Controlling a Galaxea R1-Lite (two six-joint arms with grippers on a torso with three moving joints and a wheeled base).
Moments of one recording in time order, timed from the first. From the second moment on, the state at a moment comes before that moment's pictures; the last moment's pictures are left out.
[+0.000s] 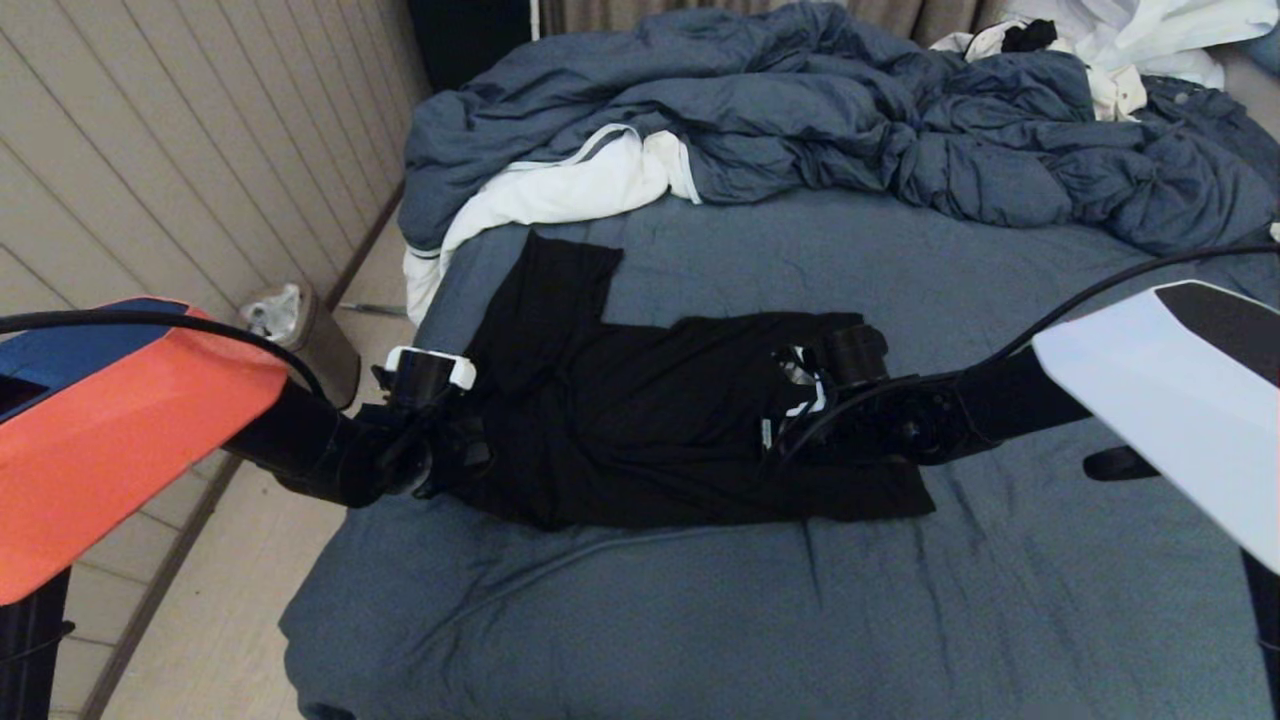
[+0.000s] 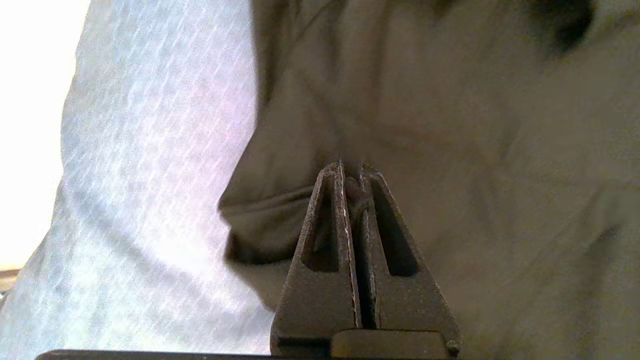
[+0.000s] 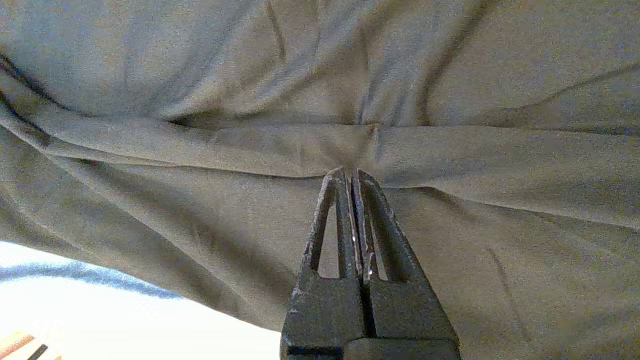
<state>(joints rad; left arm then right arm) -0.36 2.18 -1.17 -0.38 0.32 -0.43 0.29 2.20 -1.38 -0.14 0.13 0.23</state>
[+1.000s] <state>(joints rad) -0.41 2.14 -0.47 -1.10 0.32 -0.38 0.29 2.20 -1.37 -0.14 0.13 0.23</state>
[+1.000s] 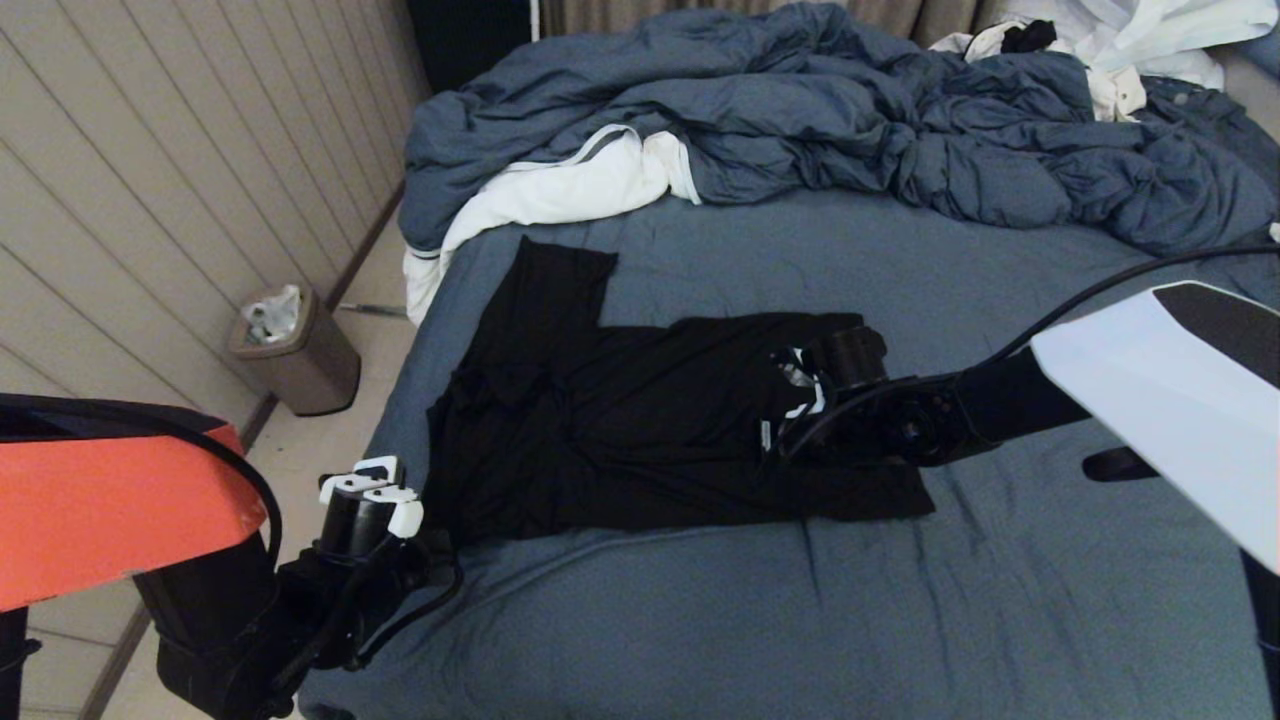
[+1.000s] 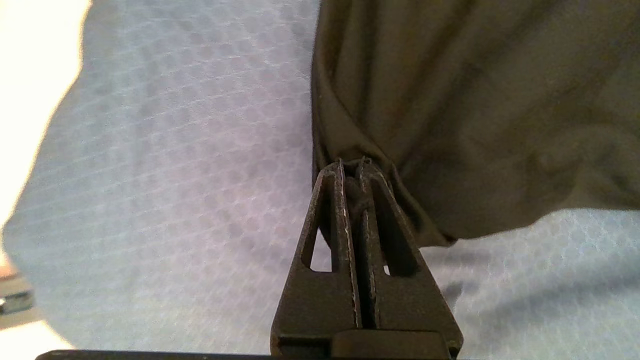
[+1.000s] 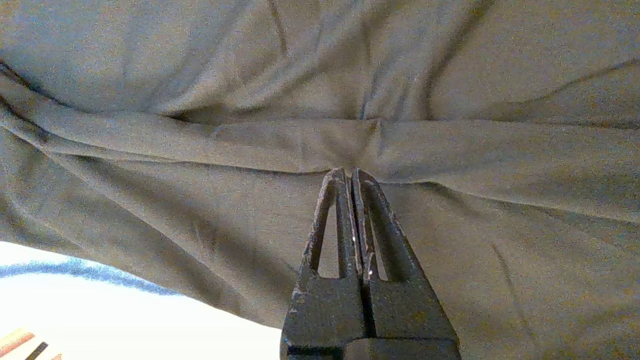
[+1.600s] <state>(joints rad) -0.37 2.16 -0.56 -1.11 0.31 -0.38 0.29 2.20 -1.38 -0.14 0.13 0.23</state>
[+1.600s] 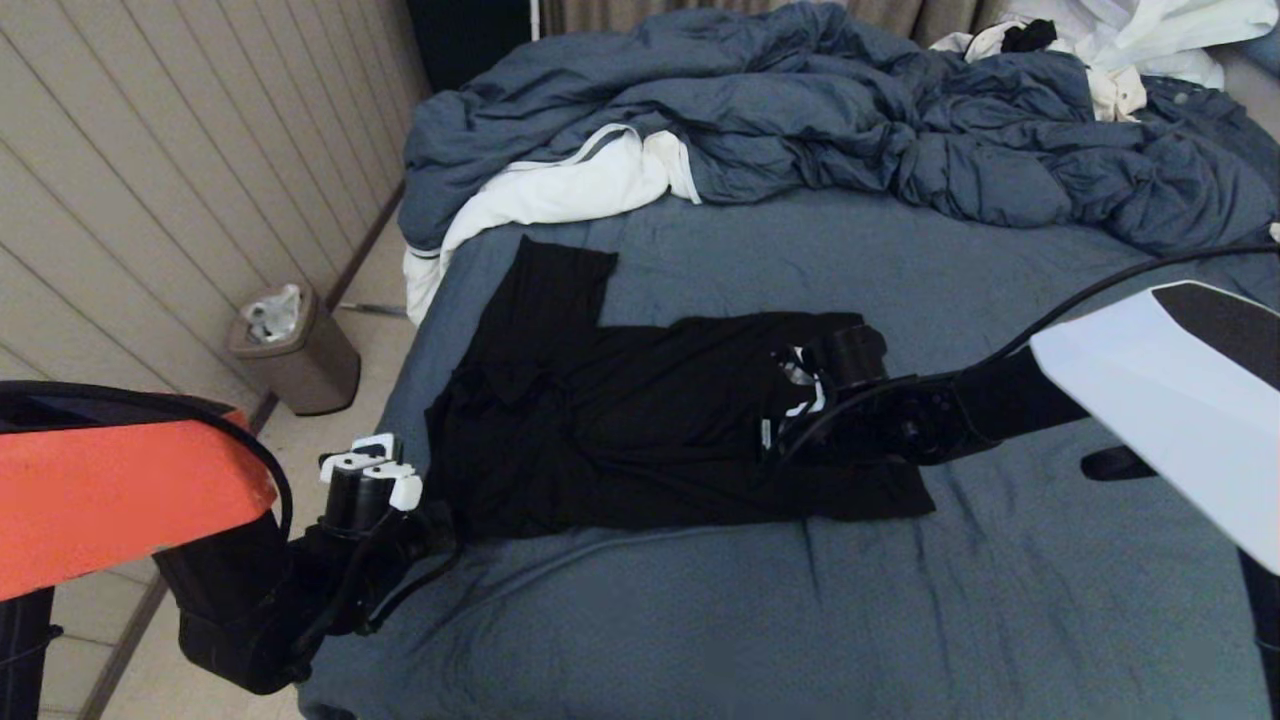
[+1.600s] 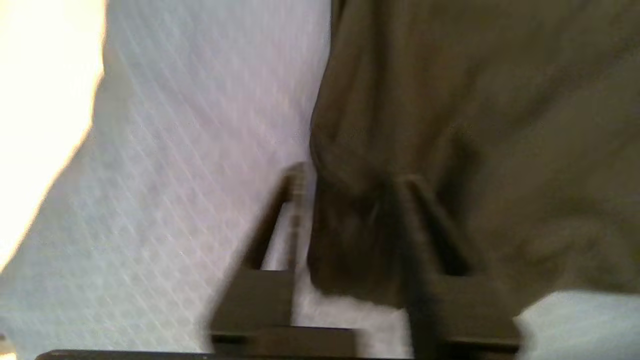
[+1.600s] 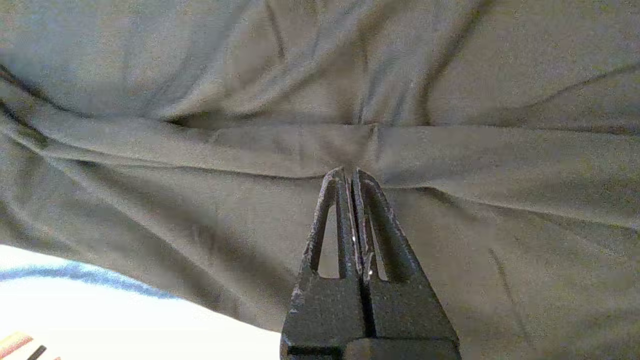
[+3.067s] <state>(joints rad) -0.26 1.82 -0.65 -0.89 0.22 -0.38 0.29 2.17 -1.37 -0.14 0.13 0.23</state>
